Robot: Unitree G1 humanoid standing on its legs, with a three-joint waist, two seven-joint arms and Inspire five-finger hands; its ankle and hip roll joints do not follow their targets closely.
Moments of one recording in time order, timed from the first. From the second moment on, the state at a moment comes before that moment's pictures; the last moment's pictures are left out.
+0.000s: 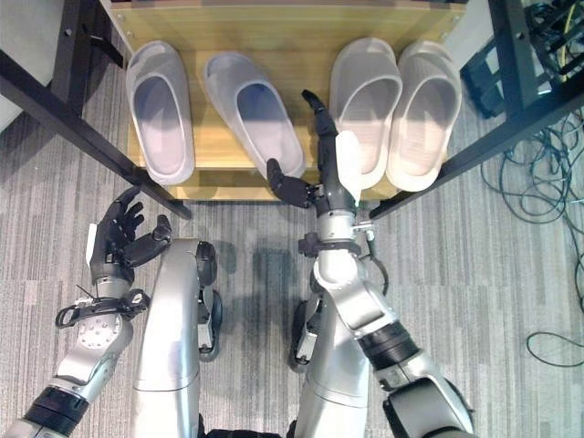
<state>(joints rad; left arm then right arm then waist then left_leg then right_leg) -0.13 0.50 -0.26 0.13 -0.43 -0.28 0.46 -0.54 -0.42 0.36 0.05 -0.14 0.02 -0.53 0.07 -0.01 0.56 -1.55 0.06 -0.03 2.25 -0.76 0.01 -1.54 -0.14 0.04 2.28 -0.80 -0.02</state>
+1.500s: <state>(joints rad) -0.17 0.50 -0.32 0.16 -0.43 -0.28 0.45 -0.68 -0.37 0.48 0.17 -0.06 0.00 -0.49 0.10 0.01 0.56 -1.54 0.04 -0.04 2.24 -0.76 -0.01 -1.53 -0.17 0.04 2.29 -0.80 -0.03</state>
